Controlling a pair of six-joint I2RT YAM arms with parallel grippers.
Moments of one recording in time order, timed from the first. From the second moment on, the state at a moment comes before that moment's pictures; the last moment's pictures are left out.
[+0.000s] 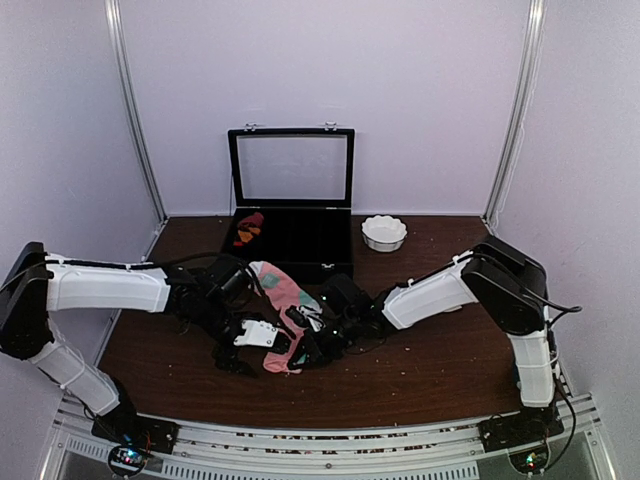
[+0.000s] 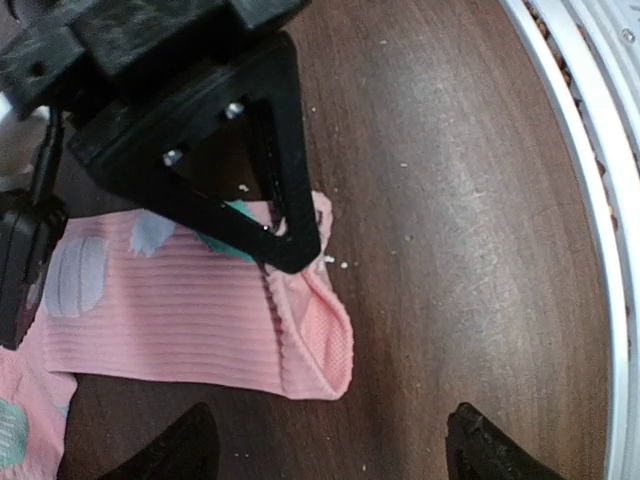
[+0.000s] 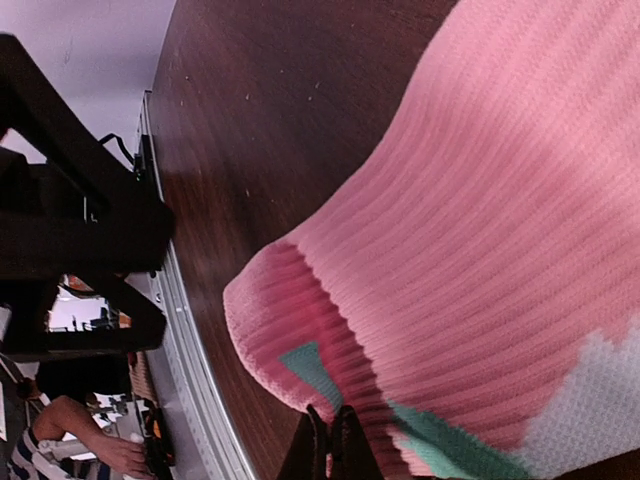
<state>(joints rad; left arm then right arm) -0.81 1.48 0.87 -0.58 0.33 0.97 0.97 2.13 1.24 0.09 -0.70 0.66</state>
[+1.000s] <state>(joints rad) -0.95 1.61 0.86 -0.46 0.09 0.95 0.95 2.17 1.17 0.30 -0.77 0.89</state>
